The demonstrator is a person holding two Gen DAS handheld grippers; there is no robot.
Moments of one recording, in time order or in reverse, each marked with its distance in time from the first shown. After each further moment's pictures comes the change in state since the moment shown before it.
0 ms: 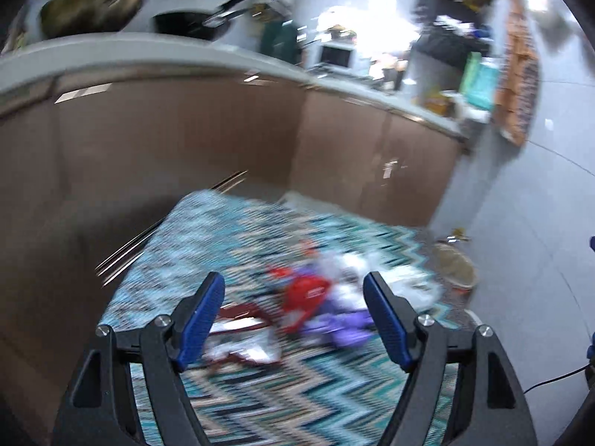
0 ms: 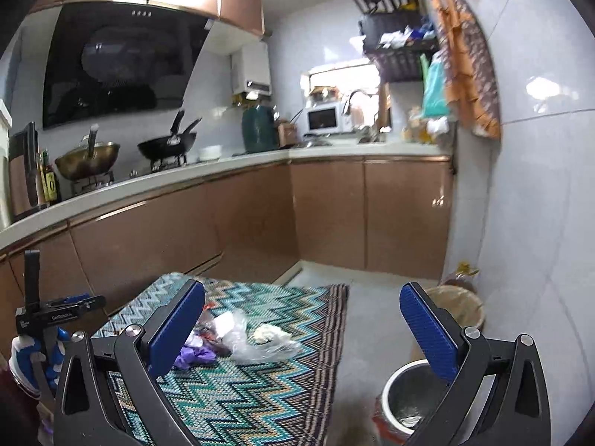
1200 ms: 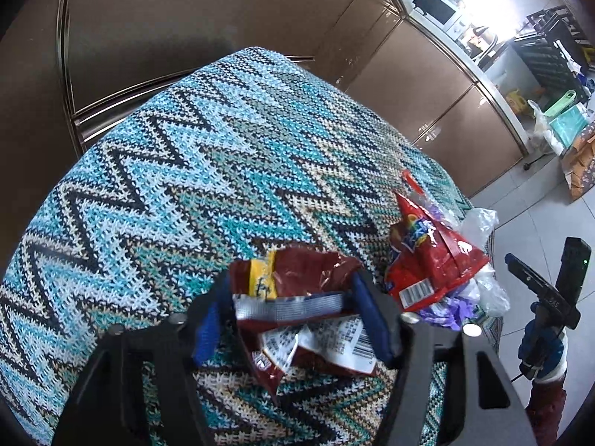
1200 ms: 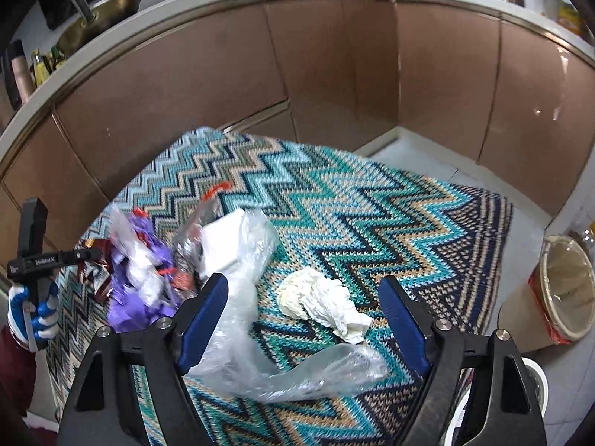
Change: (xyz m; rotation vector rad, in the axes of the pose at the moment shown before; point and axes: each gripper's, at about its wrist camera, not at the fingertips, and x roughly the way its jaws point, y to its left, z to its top) left arm 0.142 0.090 -0.052 -0.353 0.348 -0.033; right arm 0.312 0.036 -0.080 -0.149 0.599 0.365
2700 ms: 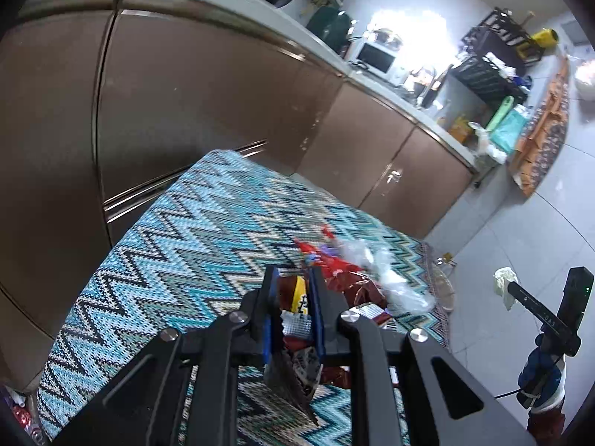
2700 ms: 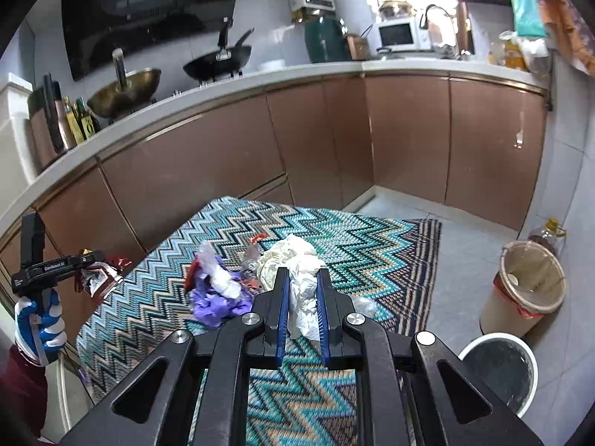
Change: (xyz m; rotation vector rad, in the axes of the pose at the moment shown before) left arm -0.158 -0.056 -0.034 0.140 -0.280 -0.082; right arm -0.178 0.053 -0.065 0.085 -0.313 -0.065
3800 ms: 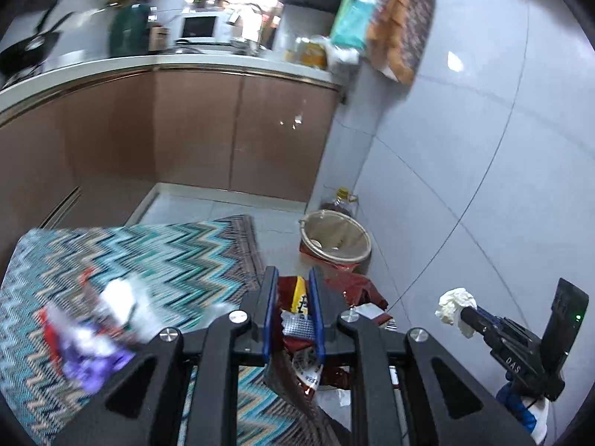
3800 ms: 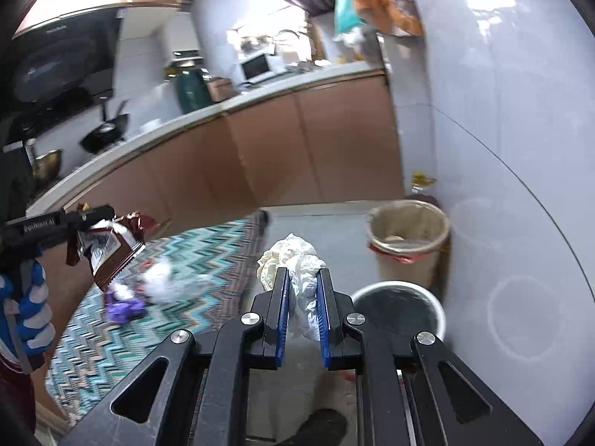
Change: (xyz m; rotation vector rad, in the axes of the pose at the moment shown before) left arm 0.109 -0.371 -0.046 0.484 0.135 -0.252; right arm -0.136 -0.139 -0.097 0.306 -0.131 -0.365
